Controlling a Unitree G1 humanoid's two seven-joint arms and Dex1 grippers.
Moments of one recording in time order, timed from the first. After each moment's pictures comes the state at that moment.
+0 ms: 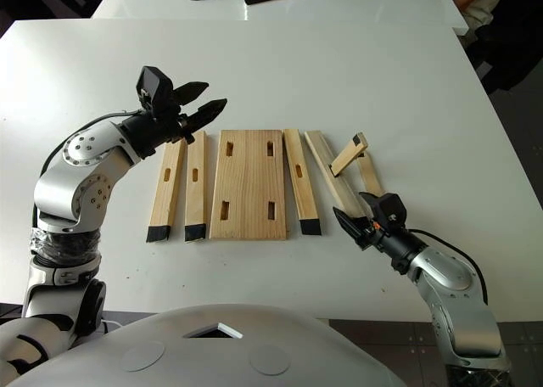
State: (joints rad) left arm -0.29 0.39 -0.02 -0.33 -0.40 0.62 -0.57; right arm 0.53 -0.55 -0.16 -0.44 0.33 0.36 0.55
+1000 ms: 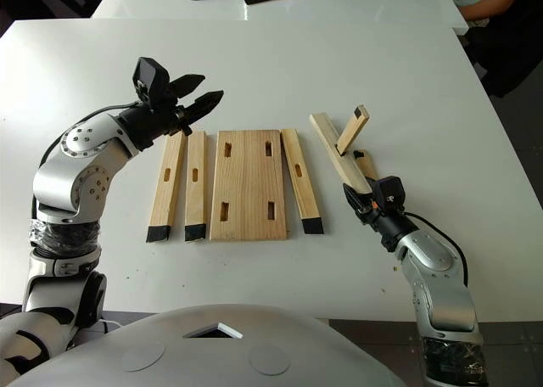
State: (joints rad) left arm -0.35 0.39 0.00 -0.27 -0.40 0.61 -0.57; right arm 0.38 -0.44 -0.14 -0.37 0.28 0.36 0.42
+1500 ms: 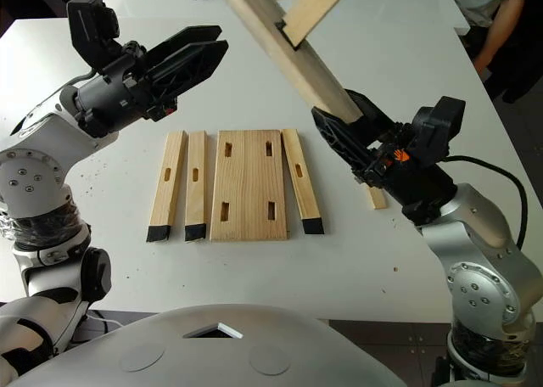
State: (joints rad) left arm -0.47 0.36 0.22 -0.42 -1.31 0.95 -0.54; right arm 0.10 -0.65 -0.34 -0.84 1.18 0.55 0.53
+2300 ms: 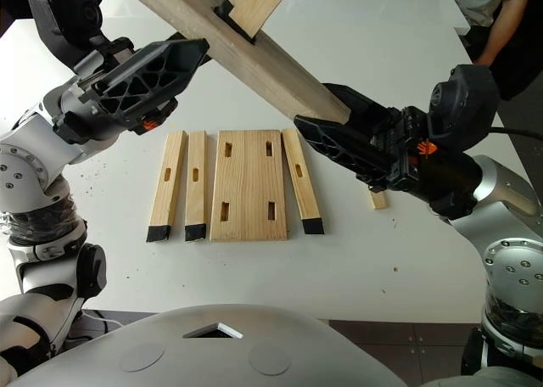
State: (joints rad) left arm -0.50 0.39 0.18 -0.40 -1.58 0.92 -0.52; right arm 0.01 -0.76 -0.33 -0.72 1.45 0.60 0.64
